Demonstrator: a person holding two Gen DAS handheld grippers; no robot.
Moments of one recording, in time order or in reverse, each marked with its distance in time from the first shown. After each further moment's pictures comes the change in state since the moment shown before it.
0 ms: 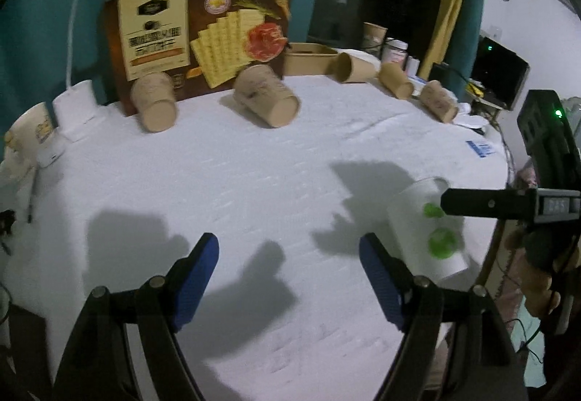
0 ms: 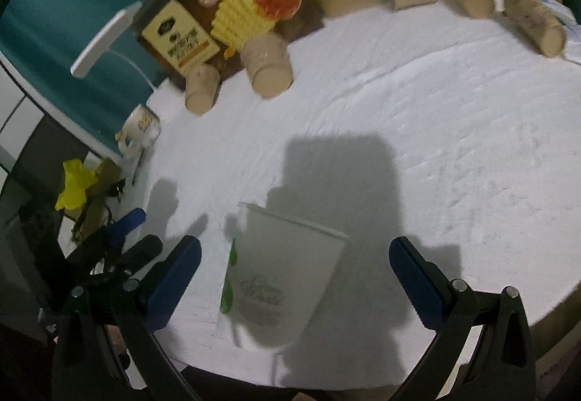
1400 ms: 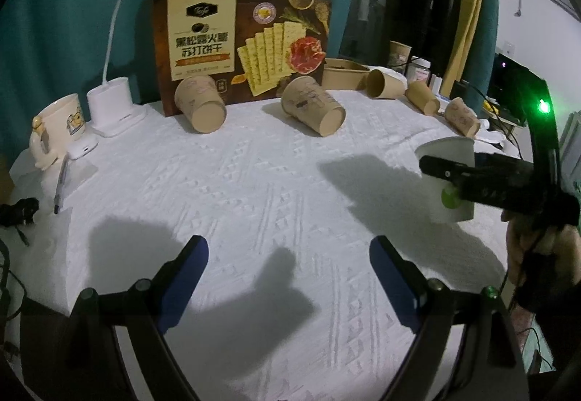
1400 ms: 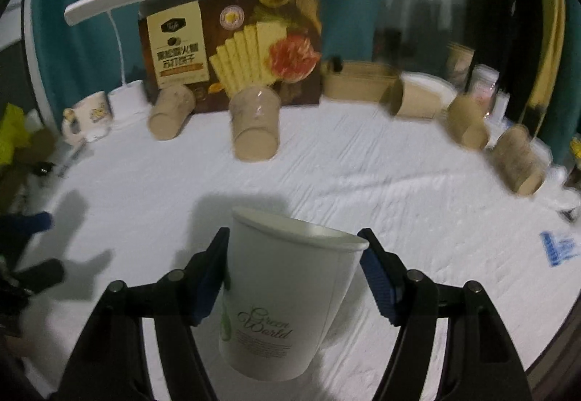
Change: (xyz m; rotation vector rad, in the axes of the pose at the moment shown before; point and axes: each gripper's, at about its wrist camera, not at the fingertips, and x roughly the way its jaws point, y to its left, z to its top) left arm -0.011 0.043 -0.016 -0.040 -0.071 0.049; right arm 0.030 0.051 0.018 -0.337 -0.325 -0.370
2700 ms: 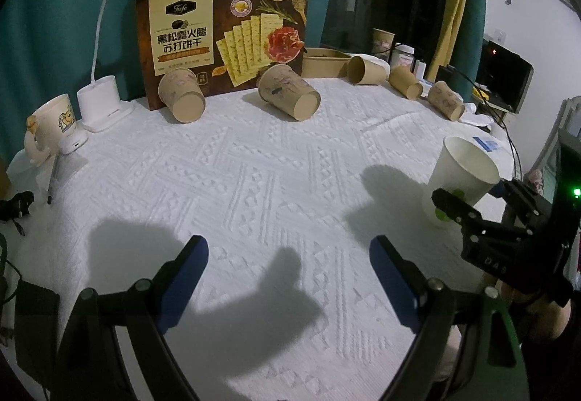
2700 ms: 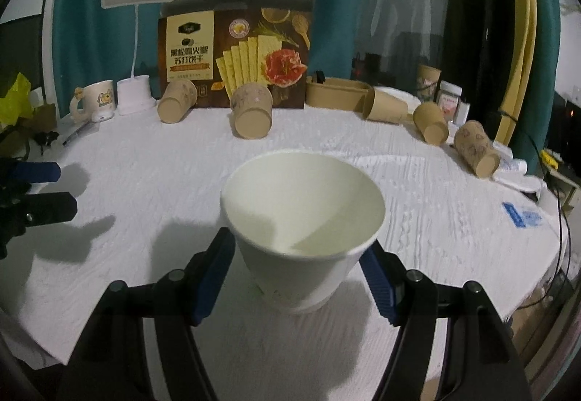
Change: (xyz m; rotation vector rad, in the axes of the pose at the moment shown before) left arm -0.011 -0.028 -0.015 0.041 0.023 -0.025; right arm -0.060 0.009 -0.078 -0.029 -0.087 -0.075
